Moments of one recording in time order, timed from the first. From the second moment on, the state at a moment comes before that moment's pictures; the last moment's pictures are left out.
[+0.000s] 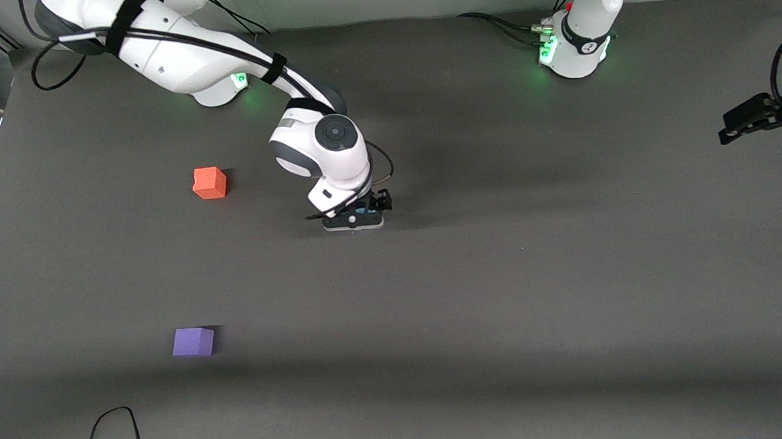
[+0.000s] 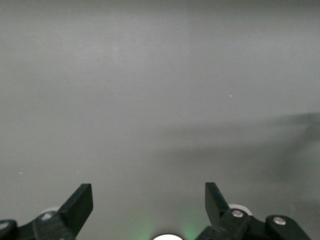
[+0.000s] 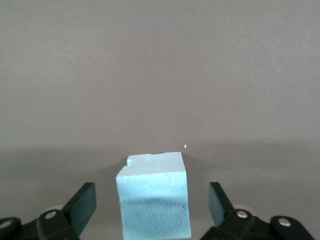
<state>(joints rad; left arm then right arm) 0.06 0.01 -0.04 -1.53 -0.02 1.47 0.07 0.12 0.67 0.69 -1.86 -0.65 2.32 1.19</state>
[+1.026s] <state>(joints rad) -0.02 0.02 0.00 -1.54 -0.02 1.47 0.07 0.04 0.56 0.70 -1.87 -0.49 2.24 1.06</state>
